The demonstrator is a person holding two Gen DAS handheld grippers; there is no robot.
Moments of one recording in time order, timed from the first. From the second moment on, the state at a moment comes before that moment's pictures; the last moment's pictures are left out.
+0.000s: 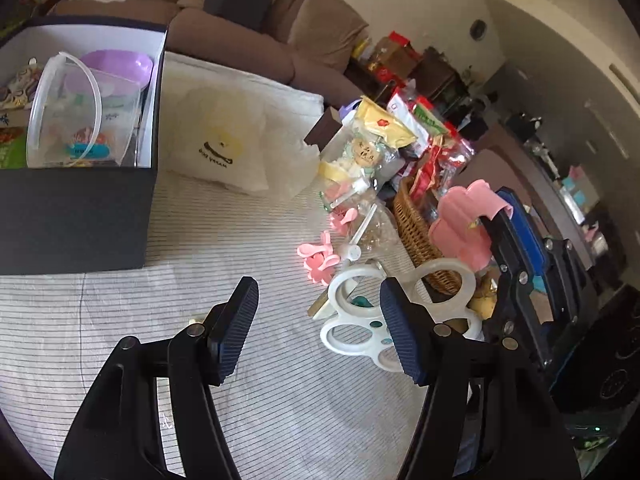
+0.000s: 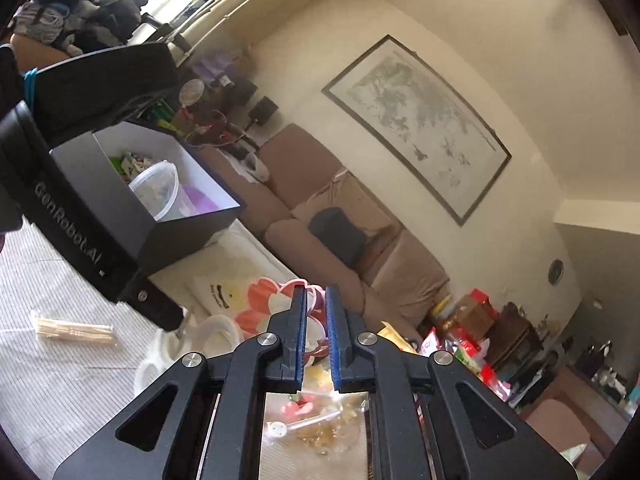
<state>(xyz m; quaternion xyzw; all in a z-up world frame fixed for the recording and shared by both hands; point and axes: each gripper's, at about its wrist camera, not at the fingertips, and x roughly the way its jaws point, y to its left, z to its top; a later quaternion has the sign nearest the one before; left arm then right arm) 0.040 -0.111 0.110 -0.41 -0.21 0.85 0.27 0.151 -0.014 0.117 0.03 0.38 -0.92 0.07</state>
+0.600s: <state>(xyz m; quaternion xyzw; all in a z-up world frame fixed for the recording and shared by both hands) 0.065 -0.069 0.136 -0.36 -0.08 0.87 0.33 0.153 -0.021 0.121 0.01 0.37 -0.93 0.07</state>
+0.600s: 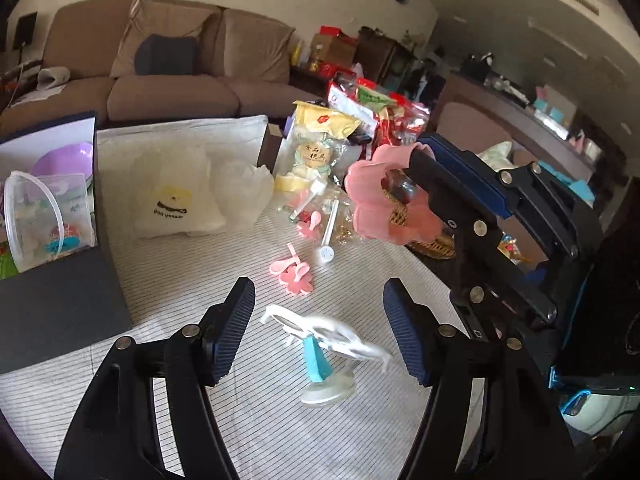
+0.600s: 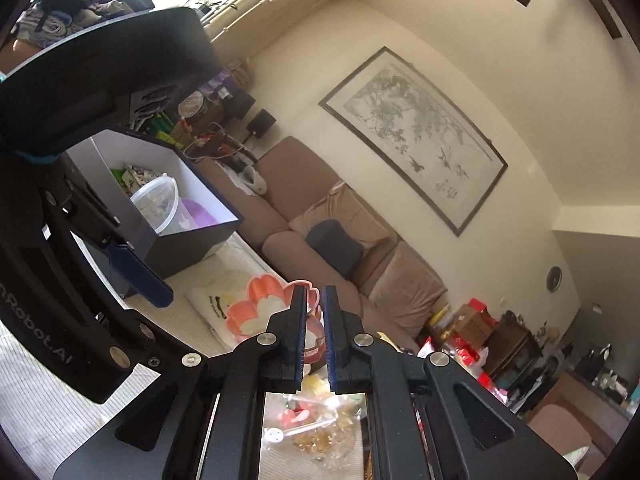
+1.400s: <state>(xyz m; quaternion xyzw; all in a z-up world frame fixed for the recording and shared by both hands) 0.033 -0.120 0.109 -0.39 -0.28 0.81 0.35 0.096 0.024 0.132 0.20 0.12 -0.96 0.16</state>
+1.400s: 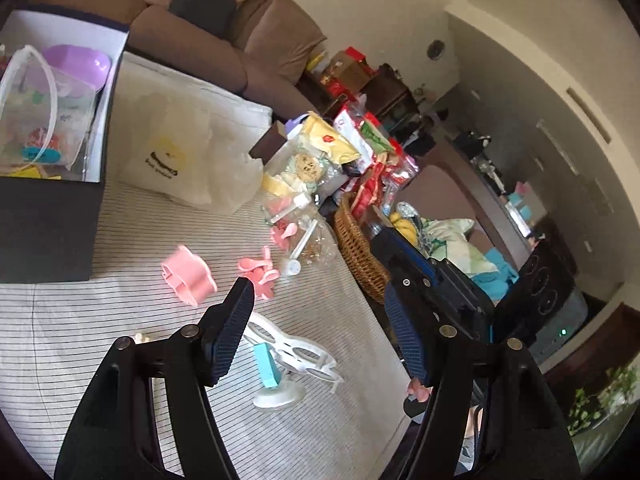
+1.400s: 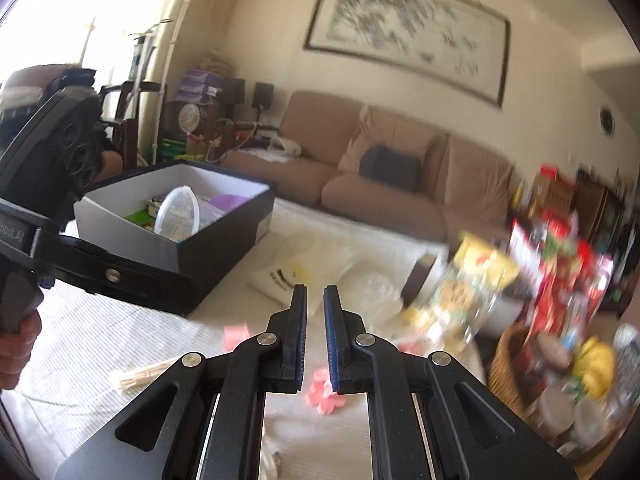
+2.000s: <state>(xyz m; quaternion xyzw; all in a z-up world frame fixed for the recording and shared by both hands) 0.016 -0.170 0.073 -0.39 -0.38 0.80 0.26 0.000 0.098 0.060 0.42 -0.10 -0.88 0.19</state>
